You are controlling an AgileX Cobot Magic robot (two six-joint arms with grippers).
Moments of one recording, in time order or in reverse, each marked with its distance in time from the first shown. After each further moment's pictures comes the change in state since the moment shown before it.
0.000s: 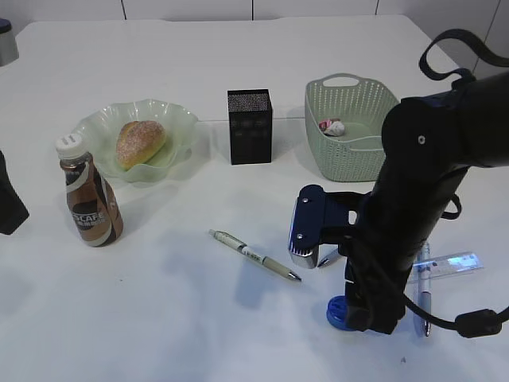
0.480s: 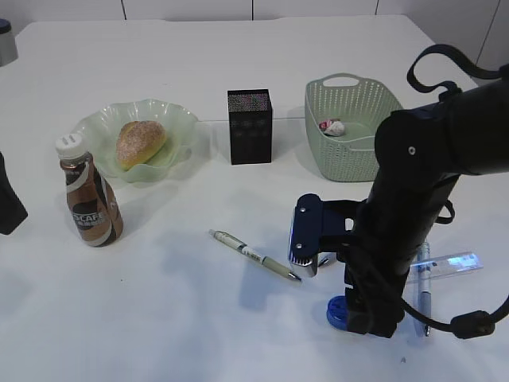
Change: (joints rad) left arm 0.000 0.000 0.000 0.004 0.000 -0.004; right arm 0.000 0.038 0.000 -0.012 -0.018 -0.036
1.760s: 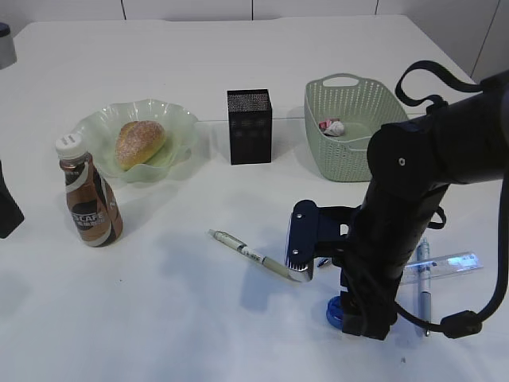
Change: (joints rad) left arm 0.000 0.000 0.000 0.000 0.017 -0.001; right arm 0.000 0.043 0.000 -0.014 -0.053 -0.001
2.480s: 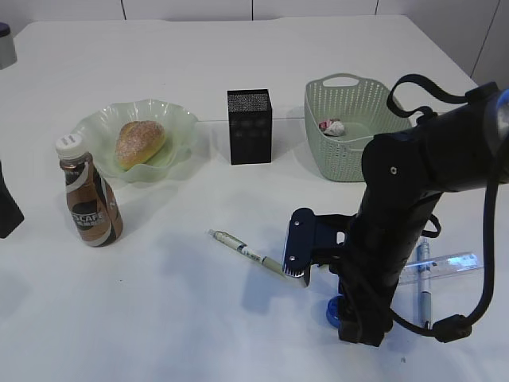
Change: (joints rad) left arm 0.000 0.000 0.000 0.000 0.000 -0.001; right arm 0.000 0.036 0.000 0.021 -0.013 0.000
